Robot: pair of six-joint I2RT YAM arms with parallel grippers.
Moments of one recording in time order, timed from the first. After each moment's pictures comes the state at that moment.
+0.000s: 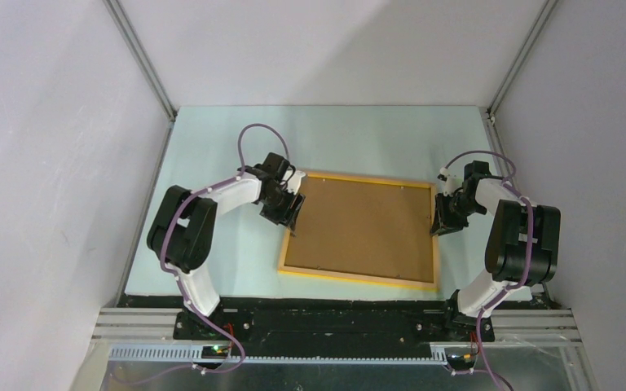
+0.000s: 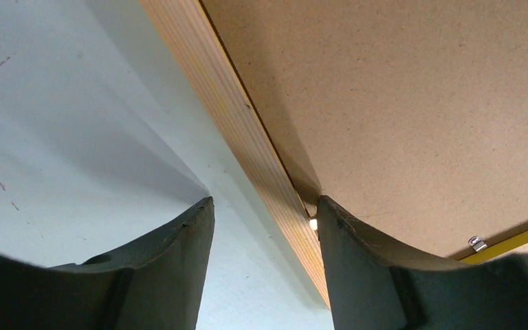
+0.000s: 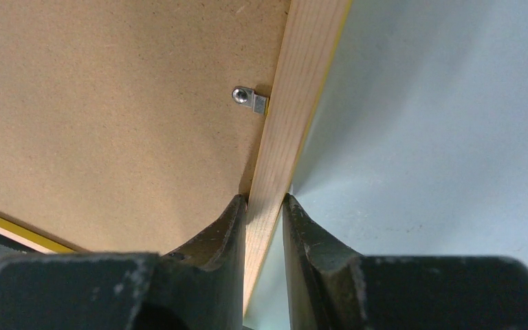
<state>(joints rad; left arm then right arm) -0.44 1.79 1.12 -0.61 0.21 0.04 -0.17 1.64 0.95 -0.71 -0.36 -0.22</state>
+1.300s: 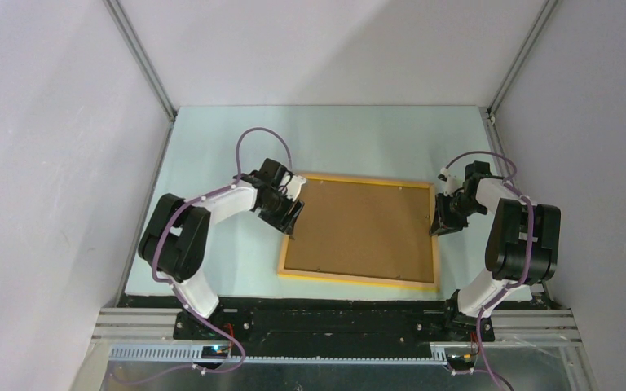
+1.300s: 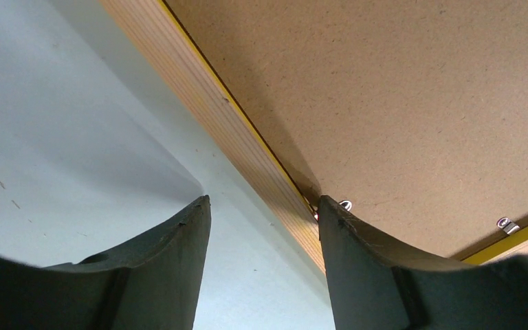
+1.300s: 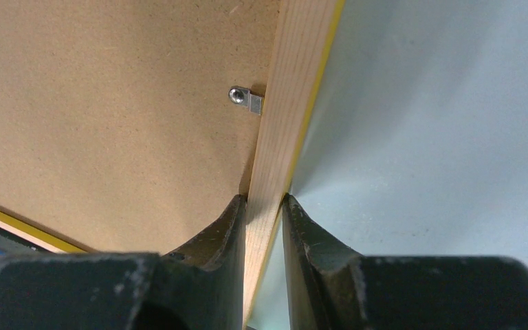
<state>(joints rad) -0.46 1.71 1.02 -0.54 0.21 0.14 -0.19 1.65 0.95 -0.71 -0.38 -0.22</state>
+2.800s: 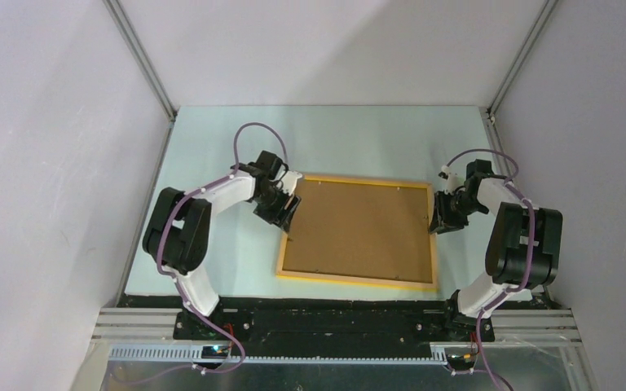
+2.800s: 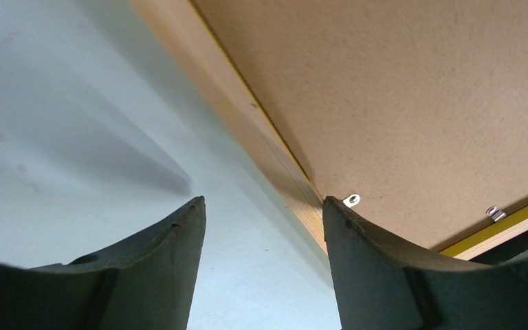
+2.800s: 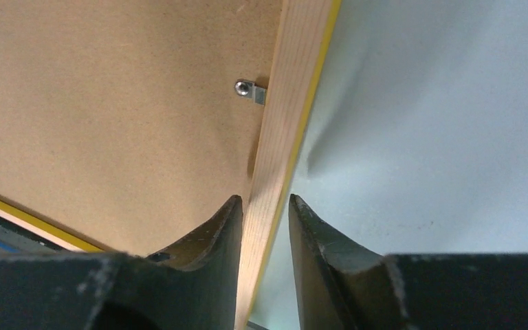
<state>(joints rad) -0.41 1.75 1.10 -0.68 0.25 0.17 -0.19 1.64 0.96 -0.73 -0.40 -0.22</state>
